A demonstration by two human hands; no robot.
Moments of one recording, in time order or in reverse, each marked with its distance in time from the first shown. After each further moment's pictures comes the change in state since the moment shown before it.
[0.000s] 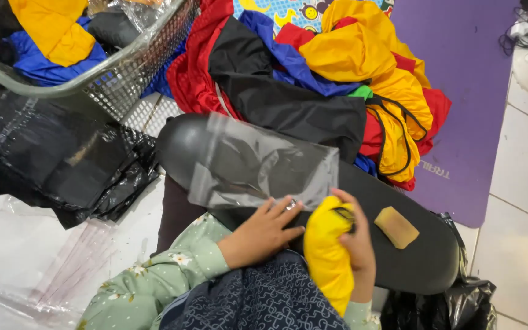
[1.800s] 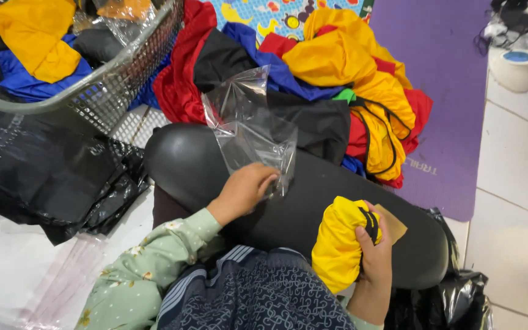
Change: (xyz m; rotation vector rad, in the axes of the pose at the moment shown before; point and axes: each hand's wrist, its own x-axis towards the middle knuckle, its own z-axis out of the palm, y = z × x) left_hand 0.048 -0.069 -0.011 -0.312 0.302 -0.364; right_hand -0.027 -0.011 -0.033 -0.149 0.366 0.027
